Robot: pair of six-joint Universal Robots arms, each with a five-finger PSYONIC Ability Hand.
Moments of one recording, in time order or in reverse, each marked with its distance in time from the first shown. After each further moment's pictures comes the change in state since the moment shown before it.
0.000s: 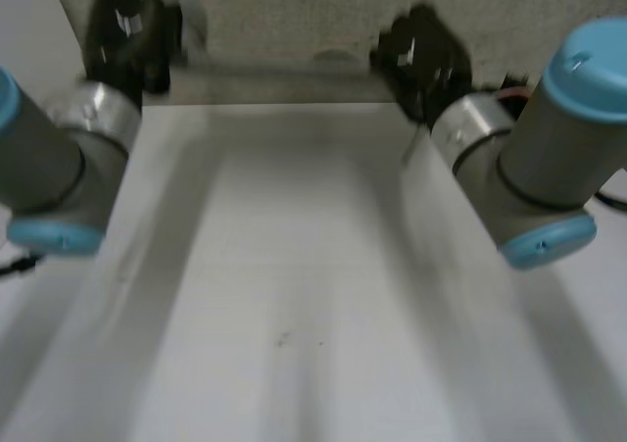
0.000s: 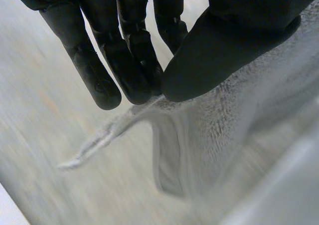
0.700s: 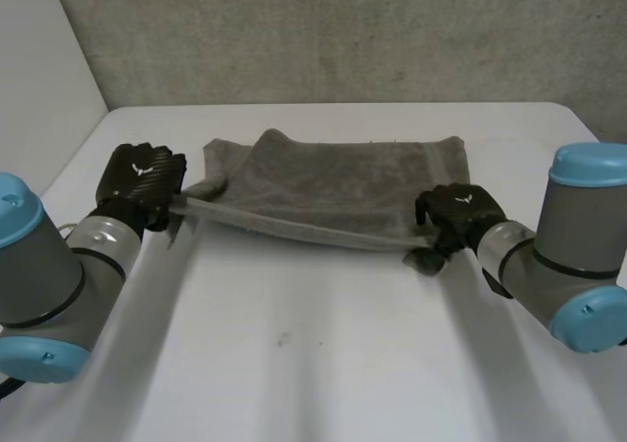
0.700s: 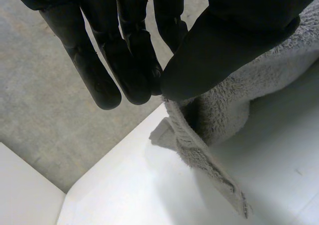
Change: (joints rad) left arm 0.051 0.063 -0.406 -0.016 0.003 0.054; right arm -0.195 0.090 0.323 0.175 -0.059 0.774; left_hand 0.006 0.000 0.000 0.000 0.003; right_hand -0.407 -0.516 -0.550 -0.562 -0.531
